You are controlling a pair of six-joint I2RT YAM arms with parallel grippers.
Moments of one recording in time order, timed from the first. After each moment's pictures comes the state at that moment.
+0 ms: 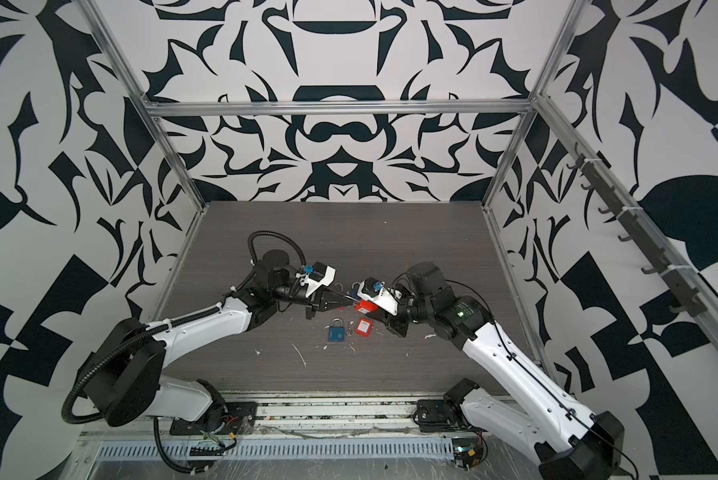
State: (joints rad) left arm -0.69 1.43 0.77 0.47 1.08 0.14; right arm 0.57 0.94 0.87 -0.68 -0.51 -0.49
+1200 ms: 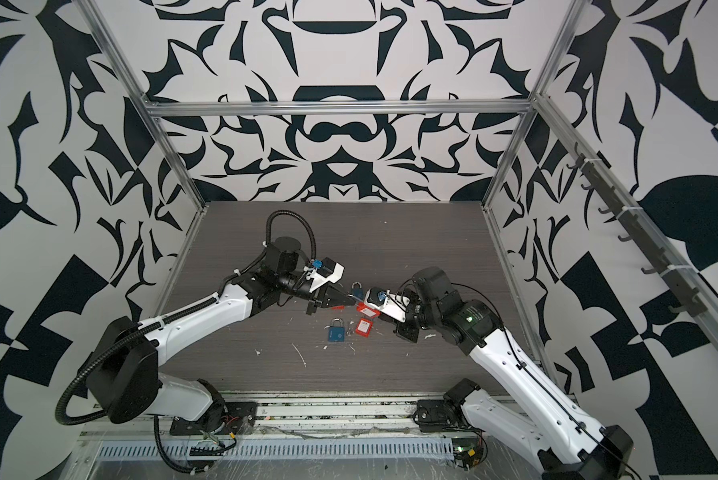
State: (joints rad) left arm -0.70 1.45 0.97 0.01 1.10 0.37; right arm 0.56 0.88 0.89 -0.83 -0.41 -0.61
